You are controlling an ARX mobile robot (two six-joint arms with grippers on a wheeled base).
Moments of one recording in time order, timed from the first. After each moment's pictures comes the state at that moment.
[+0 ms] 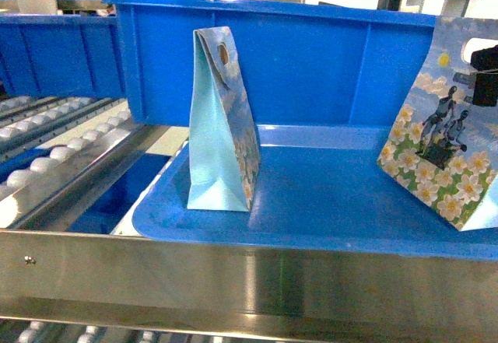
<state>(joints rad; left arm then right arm) -0.15 0.67 0.16 0.64 -0.03 0.00 0.15 1.47 0.63 0.67 -0.11 -0.05</state>
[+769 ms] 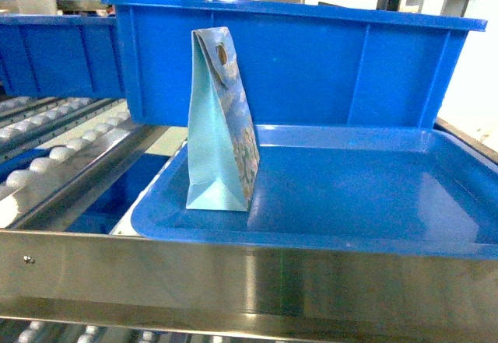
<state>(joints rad) -0.15 0.67 0.16 0.64 -0.03 0.00 0.02 0.63 0.32 0.37 -0.13 -0.04</state>
